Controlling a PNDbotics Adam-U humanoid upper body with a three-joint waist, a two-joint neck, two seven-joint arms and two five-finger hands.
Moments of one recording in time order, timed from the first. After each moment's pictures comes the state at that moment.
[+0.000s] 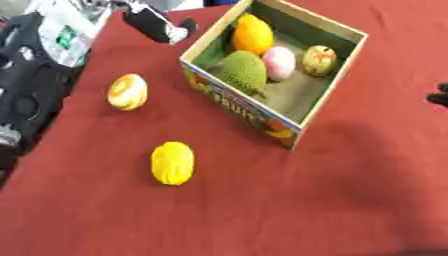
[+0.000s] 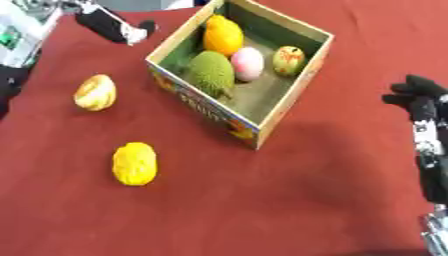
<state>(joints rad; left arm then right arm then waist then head) -1.18 0.47 -0.34 -1.21 -0.55 -0.14 -0.59 0.02 -0.48 0.02 -1.99 -0.06 -0.34 -0.30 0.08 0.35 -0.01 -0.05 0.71</state>
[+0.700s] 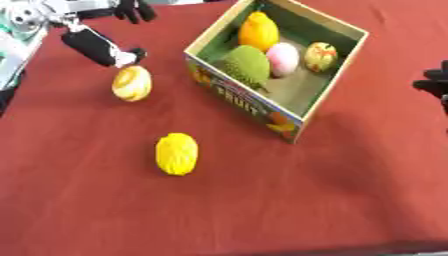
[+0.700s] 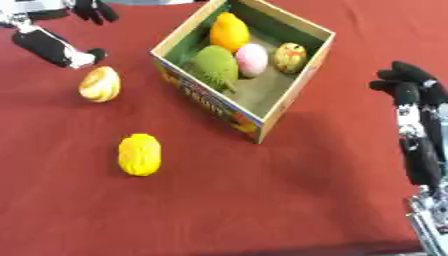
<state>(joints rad) -1.07 0.56 -0.39 -1.23 -0.49 -0.05 -0.69 0.03 -0.48 0.01 -1.99 -0.06 -0.34 -0.31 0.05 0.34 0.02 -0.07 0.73</state>
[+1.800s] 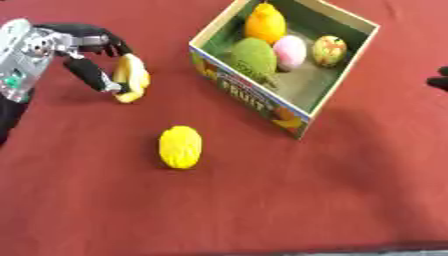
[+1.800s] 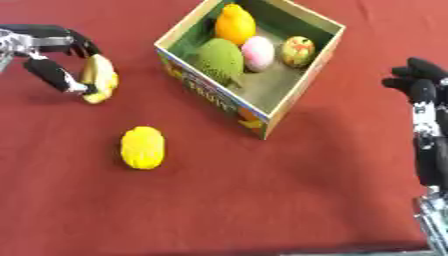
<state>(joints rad) -1.06 0.52 -0.34 -0.94 -0.73 -0.13 -0.67 0.01 -0.47 0.01 -1.99 -0.06 -0.34 -0.32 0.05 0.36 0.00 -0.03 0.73</state>
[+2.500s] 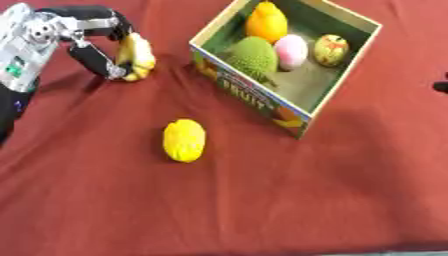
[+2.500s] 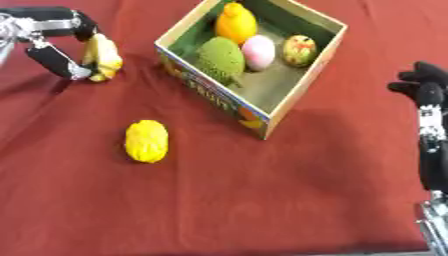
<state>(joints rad) -1.08 0.55 -0.33 -1.12 -0.58 -0.11 -0.67 0.02 -0.45 0.01 -1.99 -0.06 -0.33 -0.33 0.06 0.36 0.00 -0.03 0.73</state>
